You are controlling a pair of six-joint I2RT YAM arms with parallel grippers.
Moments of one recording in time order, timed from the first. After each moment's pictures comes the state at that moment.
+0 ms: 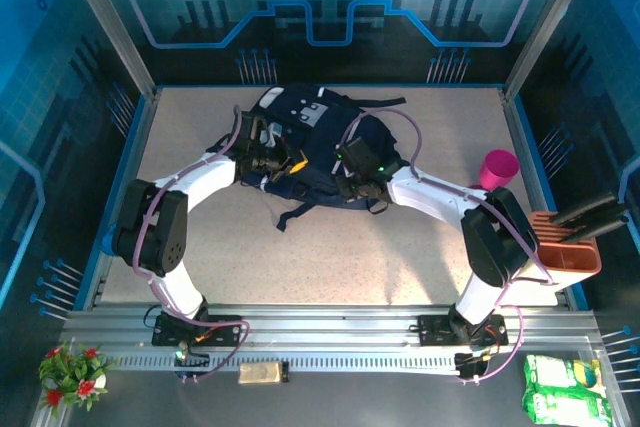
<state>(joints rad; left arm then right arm) -0.25 1.73 1.13 -0.17 0.64 -0.95 0.66 1.69 1.18 -0.49 0.16 0.27</state>
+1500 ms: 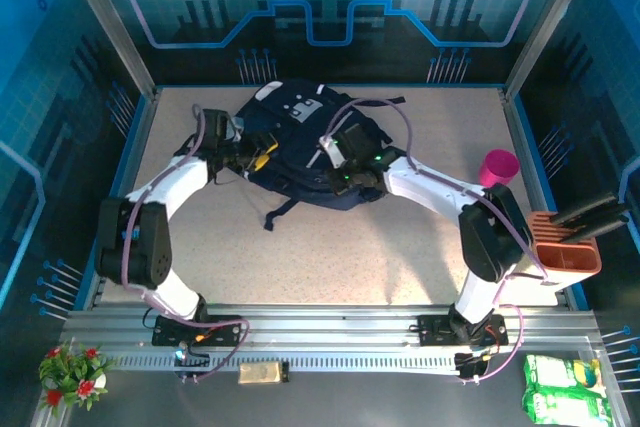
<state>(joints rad) -0.07 1.58 1.04 -0.19 0.56 -0.96 0.68 1.76 1.33 -0.48 -0.03 0.07</state>
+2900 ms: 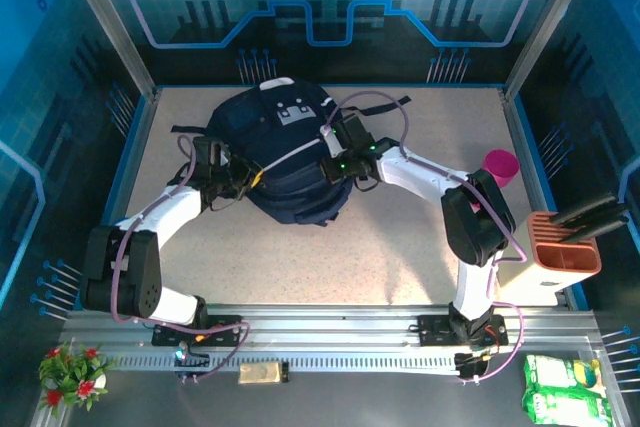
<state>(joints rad) -0.07 1.44 0.80 -0.12 0.44 -1.12 0.59 1.88 1.40 -0.44 -0.09 0.15</state>
